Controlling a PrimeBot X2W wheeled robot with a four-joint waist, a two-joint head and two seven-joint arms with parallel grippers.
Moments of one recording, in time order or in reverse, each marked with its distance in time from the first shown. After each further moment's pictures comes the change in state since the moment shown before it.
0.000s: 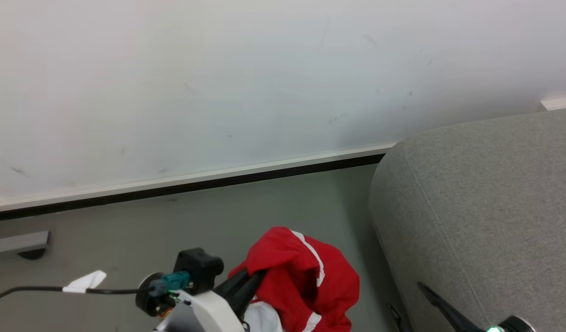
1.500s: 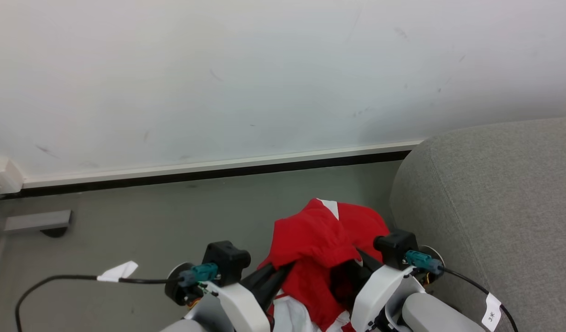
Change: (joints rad) left arm -0.084 -0.103 -0.058 0.103 0.008 -0.057 -0.020; right arm -0.634 0.142 0.531 0.611 0.619 0.000 0.005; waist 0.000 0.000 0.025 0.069
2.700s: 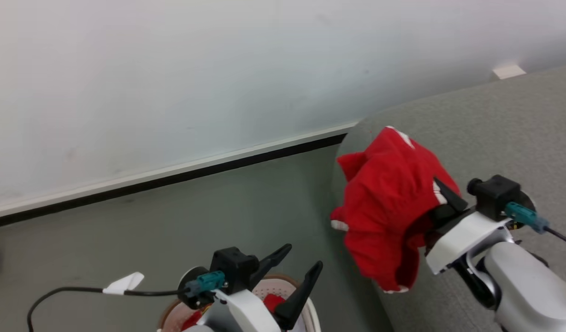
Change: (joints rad) left arm 0.016 -0.045 -0.011 0.026 -0.002 0.009 -0.083; right arm -0.053 -0.220 -0.192 -0.179 -0.053 0.000 -0.023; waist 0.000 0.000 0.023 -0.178
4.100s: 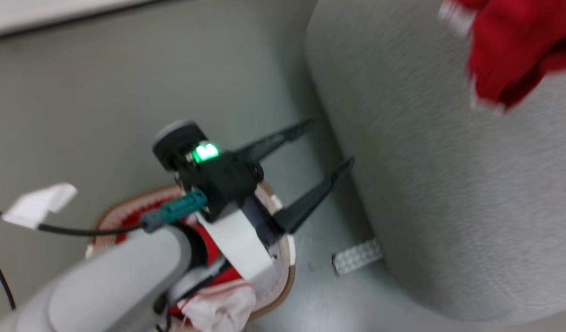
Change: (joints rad) left arm -0.374 0.137 0.043 -0.271 0.163 -0.116 0.087; right arm -0.197 0.101 -0.784 -0.284 -0.343 0.000 0.213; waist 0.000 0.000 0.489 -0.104
